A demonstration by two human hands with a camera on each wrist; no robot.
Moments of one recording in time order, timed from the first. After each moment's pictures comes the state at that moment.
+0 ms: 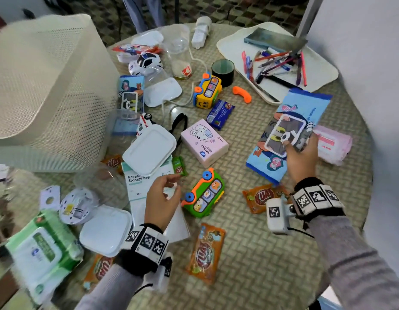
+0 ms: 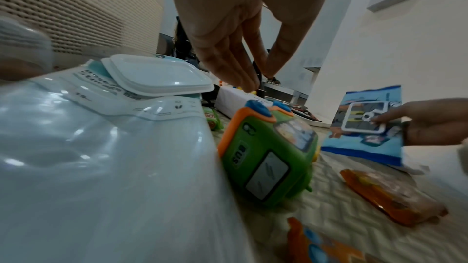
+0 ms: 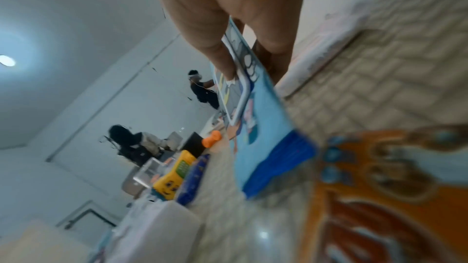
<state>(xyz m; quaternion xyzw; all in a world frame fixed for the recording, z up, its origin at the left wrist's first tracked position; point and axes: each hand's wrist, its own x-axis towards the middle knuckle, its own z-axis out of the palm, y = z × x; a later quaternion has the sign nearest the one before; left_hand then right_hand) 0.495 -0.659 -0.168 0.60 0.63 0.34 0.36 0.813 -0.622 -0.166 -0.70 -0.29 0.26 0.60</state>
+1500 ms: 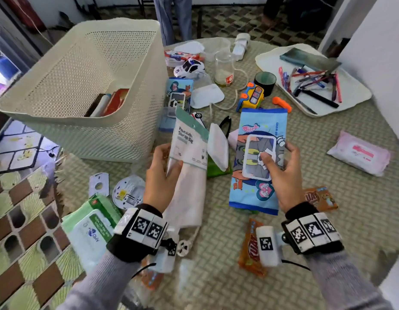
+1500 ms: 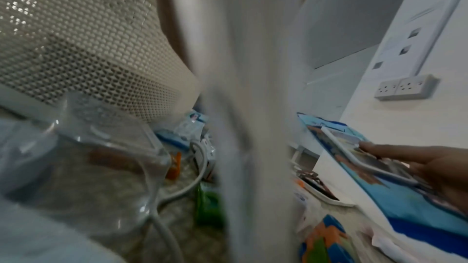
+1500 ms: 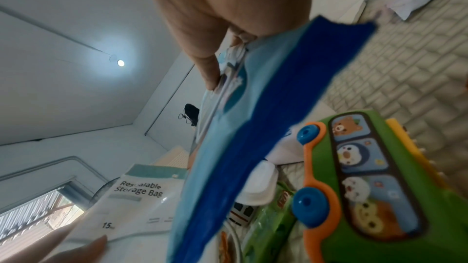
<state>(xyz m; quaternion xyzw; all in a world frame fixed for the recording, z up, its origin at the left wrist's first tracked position) 0.364 -0.641 -0.106 0.58 0.58 0.44 0.36 0.617 -0.658 -0.116 -0.61 -0.33 0.40 0.59</state>
